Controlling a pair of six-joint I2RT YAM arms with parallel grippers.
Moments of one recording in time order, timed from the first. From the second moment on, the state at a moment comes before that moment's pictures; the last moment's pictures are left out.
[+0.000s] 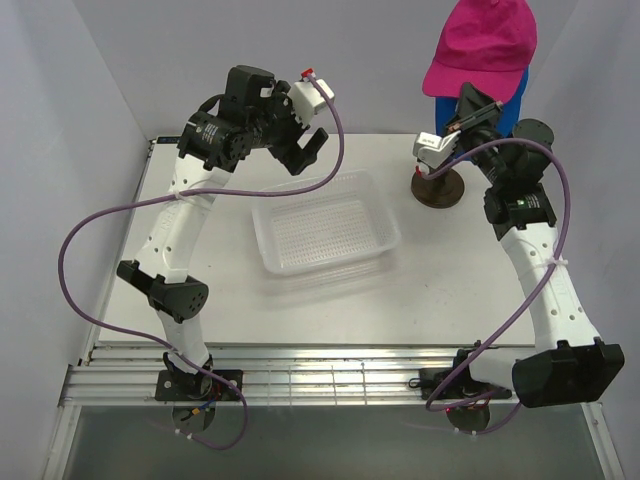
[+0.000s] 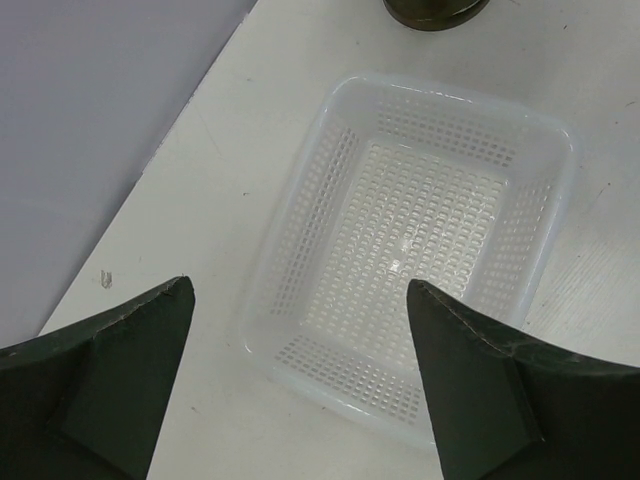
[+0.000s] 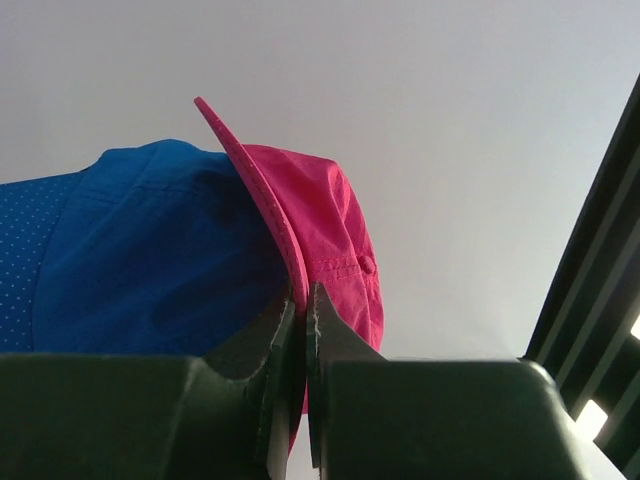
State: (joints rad) left arm -0.53 1.83 2.41 -1.10 0.22 0.45; right arm 0.14 1.23 1.33 0.05 -0.36 -1.72
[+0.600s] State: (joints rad) left arm -0.53 1.84 2.40 -1.10 0.22 0.44; right arm 0.08 1.09 1.13 0.05 -0.39 -1.71
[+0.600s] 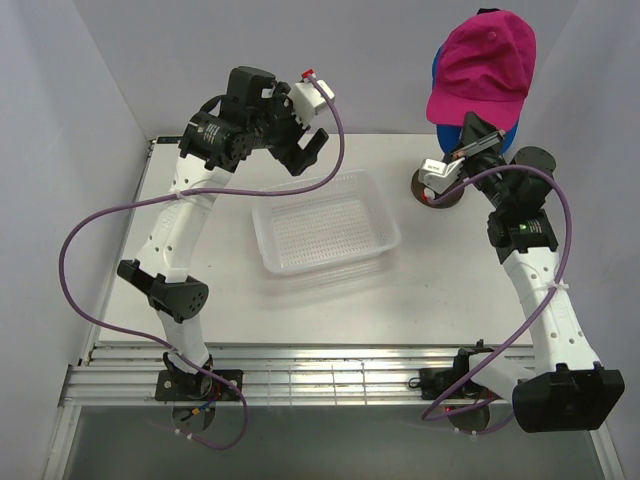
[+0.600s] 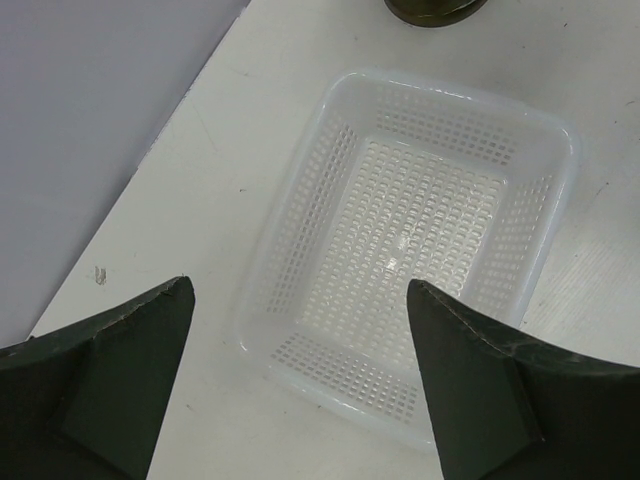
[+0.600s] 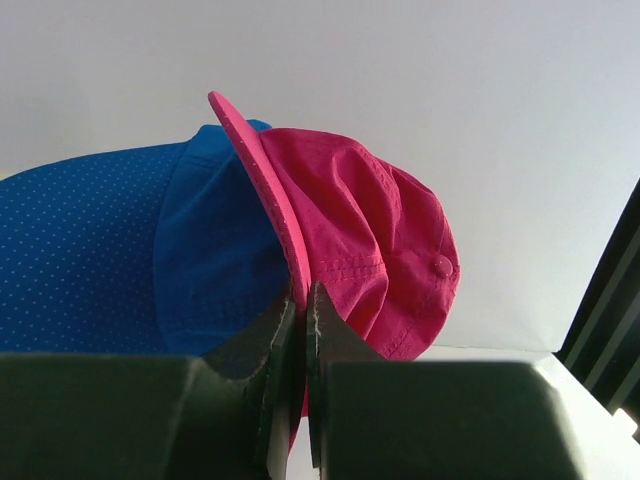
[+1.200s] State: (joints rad) left arm -0.53 1.84 2.40 -1.10 0.23 0.43; right arm 0.07 1.09 1.09 0.10 -0.41 -1.71
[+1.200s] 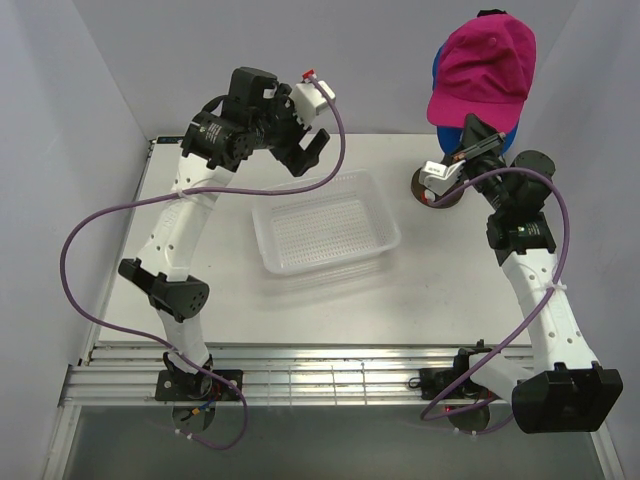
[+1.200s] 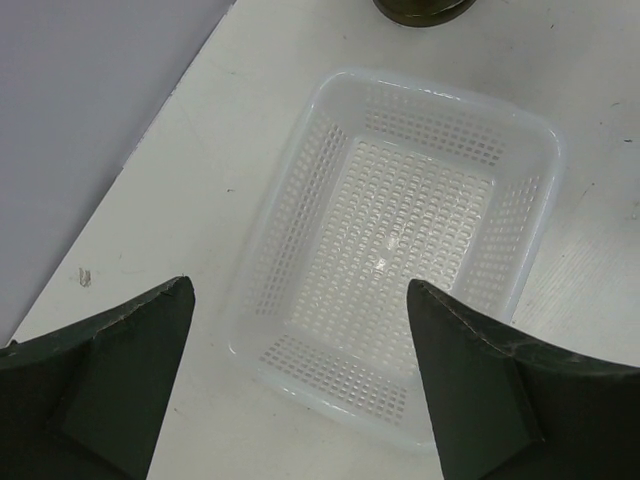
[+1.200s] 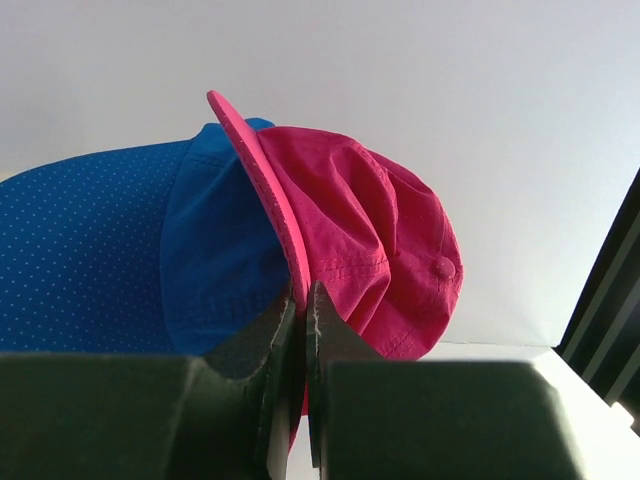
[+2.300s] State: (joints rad) left arm -0.47 1.92 2.70 -0.73 0.77 -0.08; right arm 0.42 1.35 1.51 0.28 -0.54 -1.73
